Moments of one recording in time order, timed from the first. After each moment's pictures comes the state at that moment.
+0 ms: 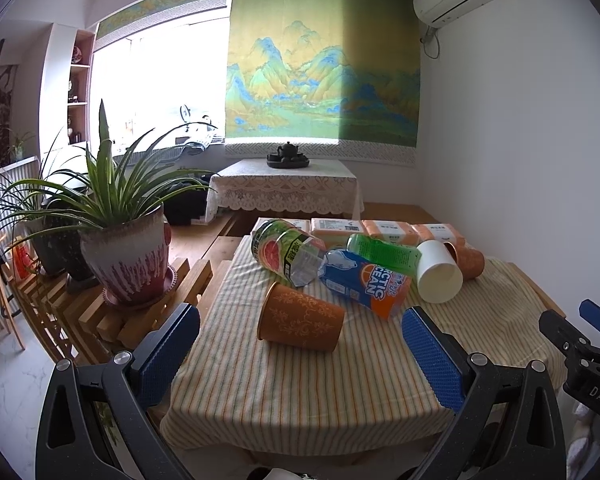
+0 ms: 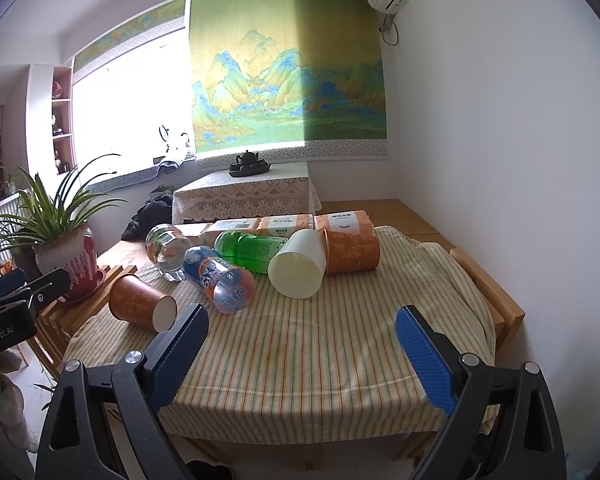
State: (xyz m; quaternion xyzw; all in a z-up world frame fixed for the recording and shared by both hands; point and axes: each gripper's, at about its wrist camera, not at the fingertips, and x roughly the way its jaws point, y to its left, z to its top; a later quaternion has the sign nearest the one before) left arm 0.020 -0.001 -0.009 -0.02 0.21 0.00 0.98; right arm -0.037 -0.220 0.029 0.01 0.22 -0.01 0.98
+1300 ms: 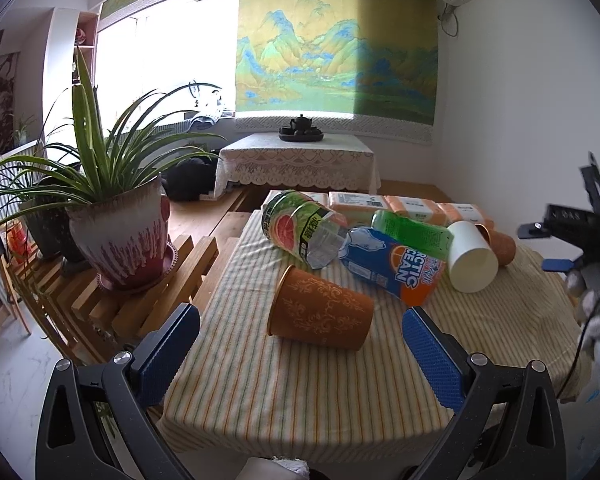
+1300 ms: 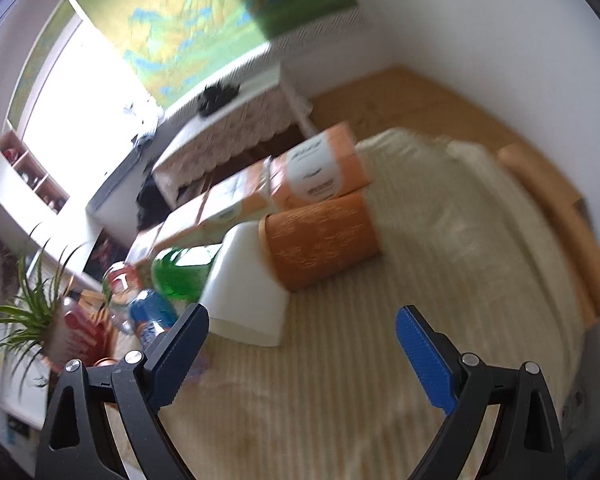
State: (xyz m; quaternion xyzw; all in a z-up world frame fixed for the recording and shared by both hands) left arm 0.075 0.010 -0.037 -0.02 0.25 0.02 0.97; right arm 0.177 -0.332 0.001 0.21 0.43 0.05 0.88
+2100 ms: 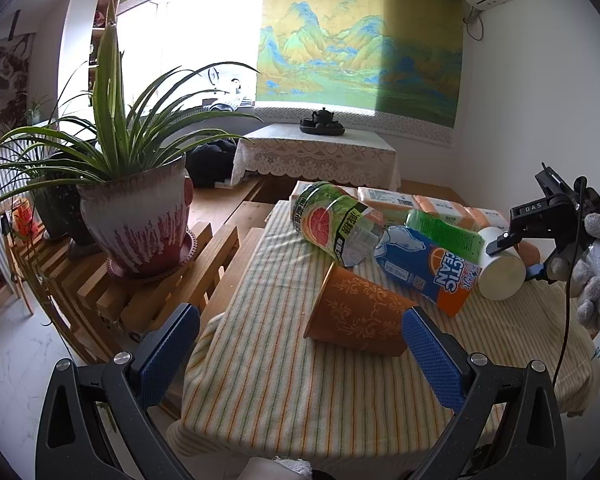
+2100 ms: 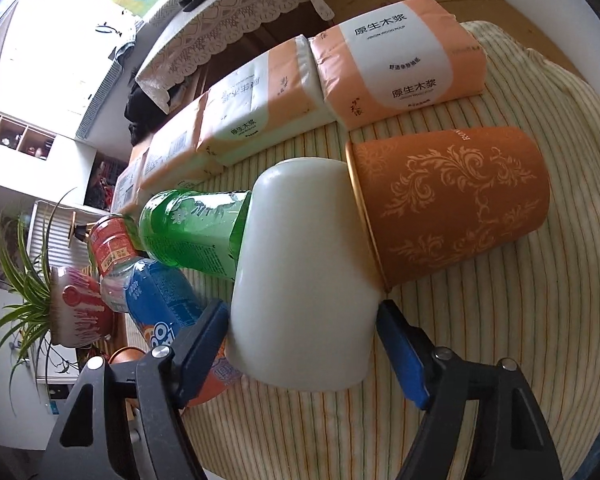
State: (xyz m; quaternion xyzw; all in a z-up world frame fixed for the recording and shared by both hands) left arm 0.088 0.044 -0.049 -0.05 0.27 0.05 0.96; right arm 0.274 -0.275 -0.044 0.22 0.62 0.09 0.75
